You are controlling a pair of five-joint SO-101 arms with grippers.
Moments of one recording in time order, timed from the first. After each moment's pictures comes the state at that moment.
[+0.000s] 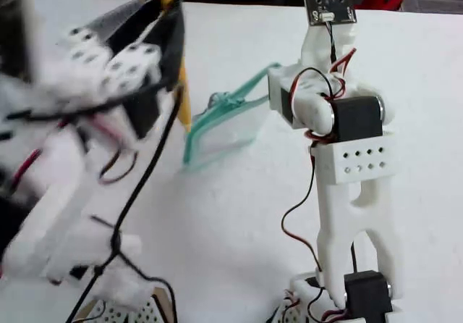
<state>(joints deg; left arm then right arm) 21.9 -0.5 -93.7 102.5 8.3 -12.9 -16.8 -10.5 81.3 -0.5</state>
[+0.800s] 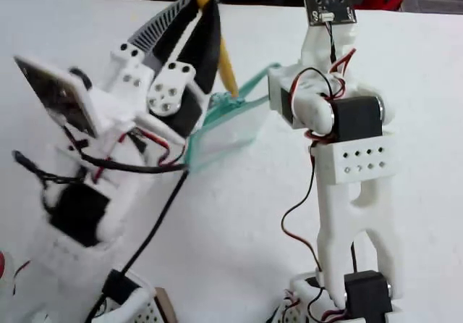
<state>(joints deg) 25.7 -48.7 24.3 16.2 8.7 -12.9 -16.8 -10.5 81.4 -0.5</state>
